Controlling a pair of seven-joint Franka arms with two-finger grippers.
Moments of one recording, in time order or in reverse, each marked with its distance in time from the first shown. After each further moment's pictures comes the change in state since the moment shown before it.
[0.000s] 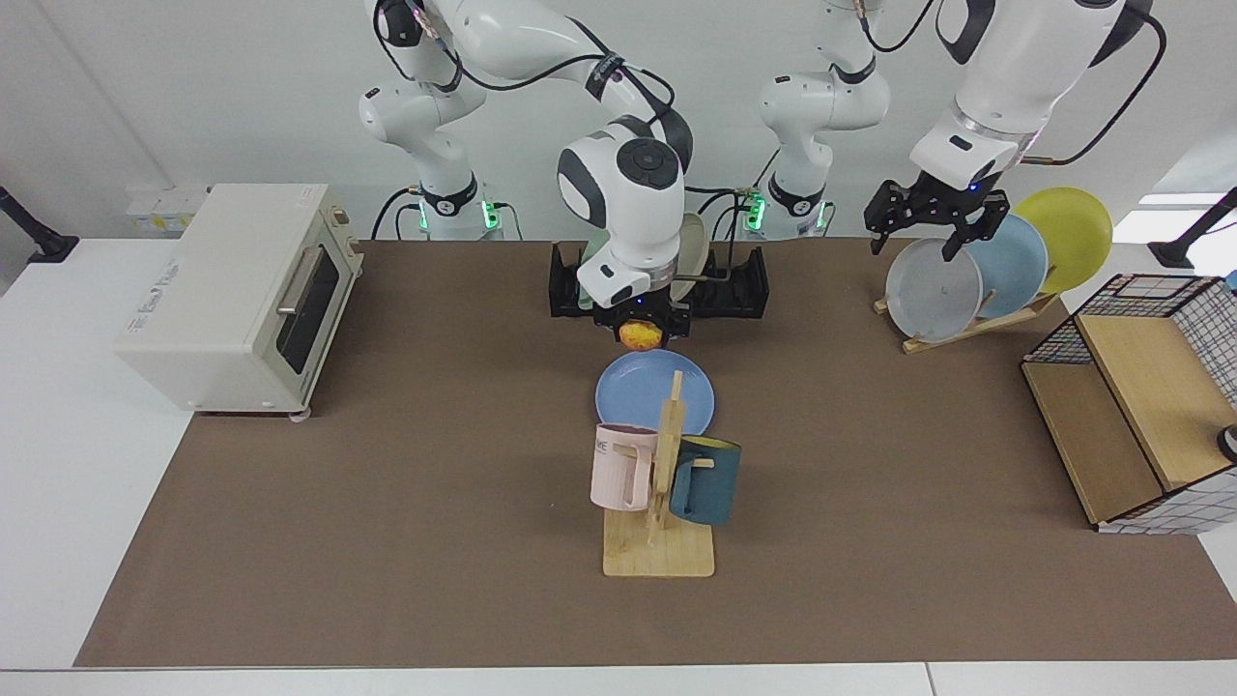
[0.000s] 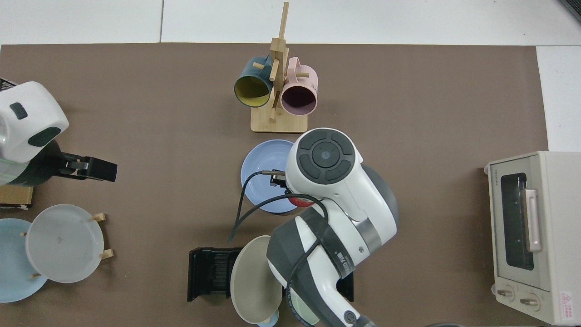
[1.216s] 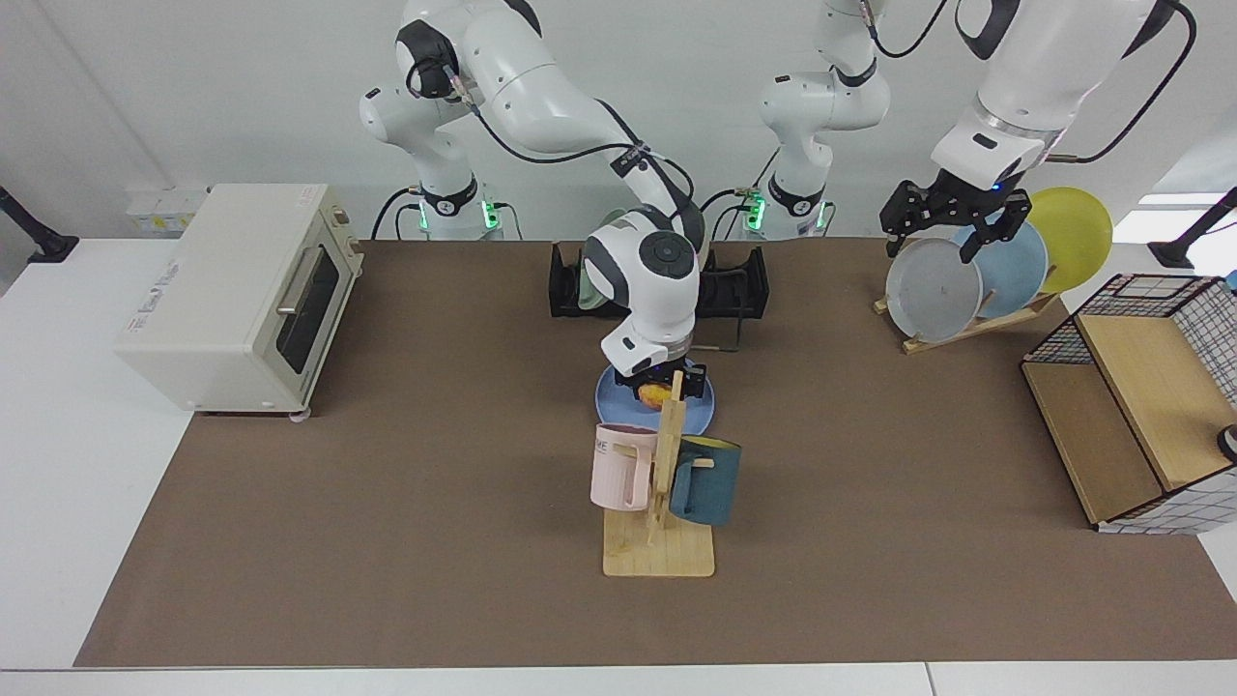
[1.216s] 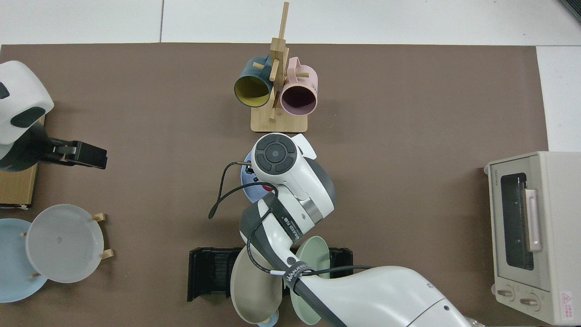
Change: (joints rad) left arm -0.011 0.063 0.024 0.111 0.010 -0.044 0.001; right arm 0.014 0.226 -0.010 0.066 -0.002 0.190 0.025
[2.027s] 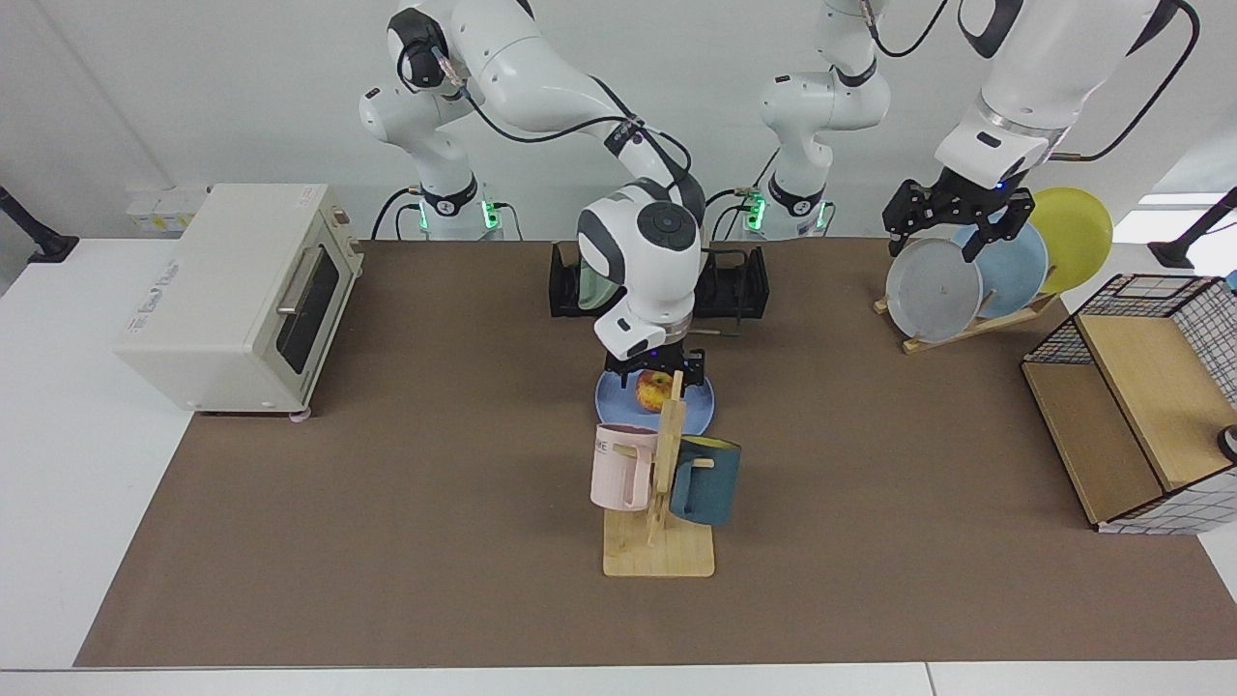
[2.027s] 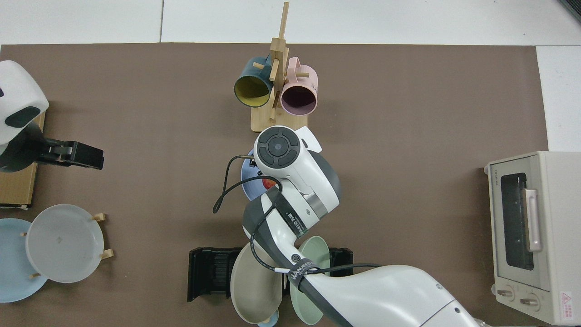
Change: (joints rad) left arm -0.001 -0.001 0.006 0.002 0.000 -0.001 0.000; right arm -0.009 -0.070 -0.007 0.076 -0.036 -0.135 -0.018
